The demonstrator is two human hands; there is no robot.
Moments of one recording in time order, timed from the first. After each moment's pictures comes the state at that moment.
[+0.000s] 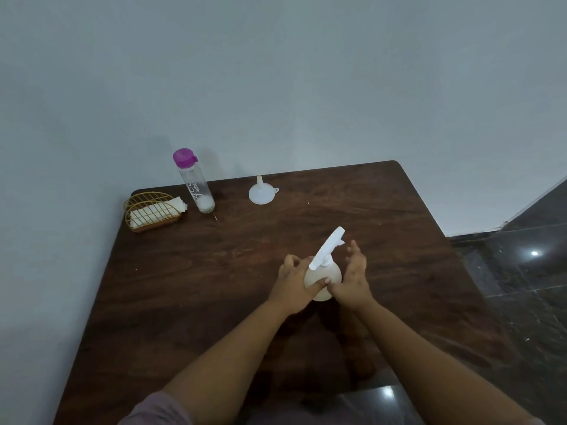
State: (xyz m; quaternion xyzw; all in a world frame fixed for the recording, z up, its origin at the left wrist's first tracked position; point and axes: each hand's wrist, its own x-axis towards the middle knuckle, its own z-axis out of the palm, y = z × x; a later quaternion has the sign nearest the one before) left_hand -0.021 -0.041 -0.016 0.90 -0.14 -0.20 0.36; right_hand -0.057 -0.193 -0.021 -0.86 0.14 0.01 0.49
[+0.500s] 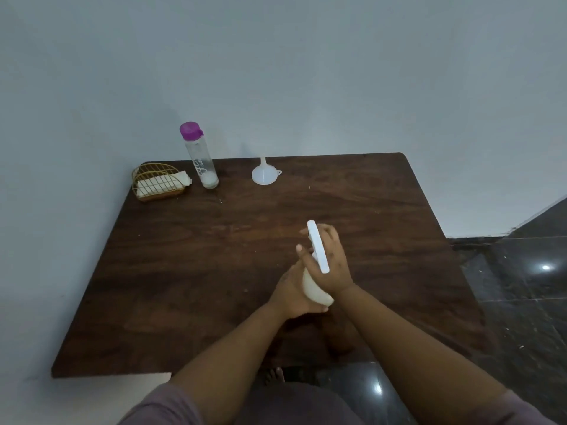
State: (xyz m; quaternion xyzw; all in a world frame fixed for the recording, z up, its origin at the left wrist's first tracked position) left_hand -0.079 -0.051 -0.036 0.85 -0.15 -0.20 0.47; right_hand -0.062 -0.174 -0.001 -0.84 -0.07 -0.17 0.51
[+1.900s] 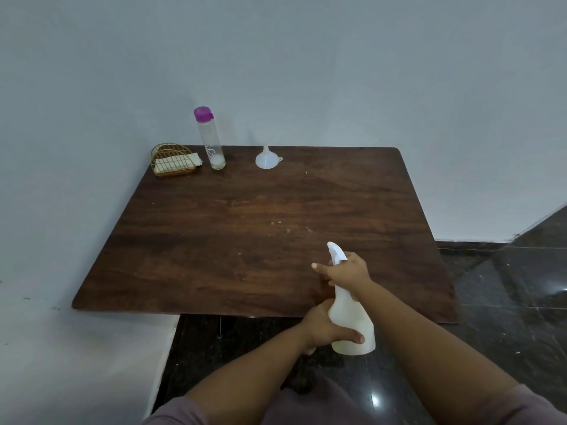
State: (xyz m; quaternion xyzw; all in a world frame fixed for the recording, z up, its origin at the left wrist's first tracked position) left_hand -0.228 -0.137 -0.044 0.72 0.02 -0.39 0.57; right_hand -0.154 -0.240 0.002 -0.82 0.26 0.17 0.47
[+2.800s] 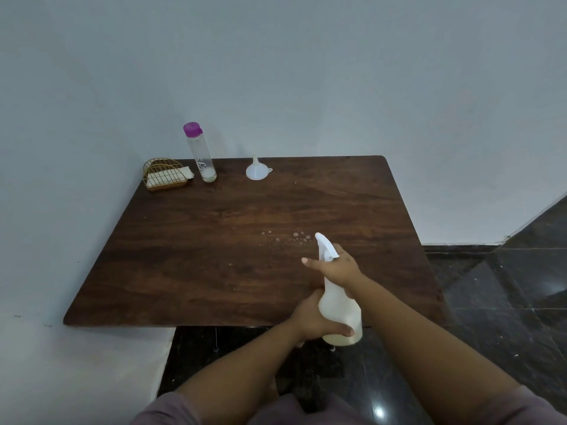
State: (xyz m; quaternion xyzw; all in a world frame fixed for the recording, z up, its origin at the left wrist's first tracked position) left_hand -0.210 -0.144 -0.022 0.78 -0.02 -0.33 0.53; right_hand -0.148 -0.259 0.022 -0.81 0.17 0.18 0.53
